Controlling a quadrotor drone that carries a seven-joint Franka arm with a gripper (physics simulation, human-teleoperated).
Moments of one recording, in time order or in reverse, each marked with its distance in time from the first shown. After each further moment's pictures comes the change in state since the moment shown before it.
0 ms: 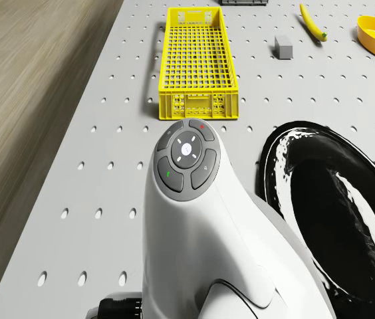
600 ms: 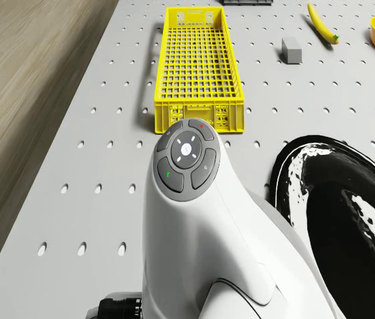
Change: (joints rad) arm -0.018 -0.056 0.017 0.004 0.029 0.052 0.017
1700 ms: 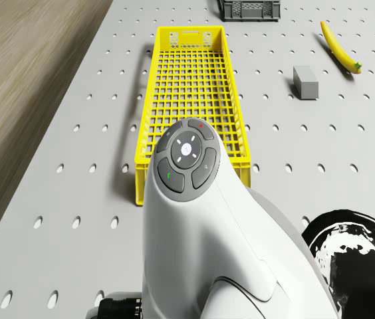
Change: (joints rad) arm -0.025 -0.089 0.022 0.006 0.043 0.083 0.024
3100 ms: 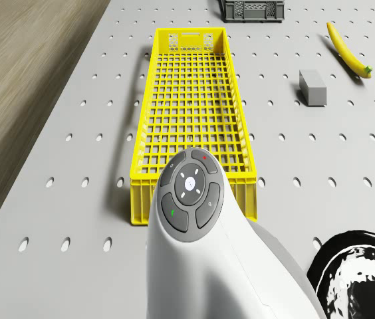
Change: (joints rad) arm -0.007 -0.092 -0.110 0.029 -0.084 0.127 -0.008
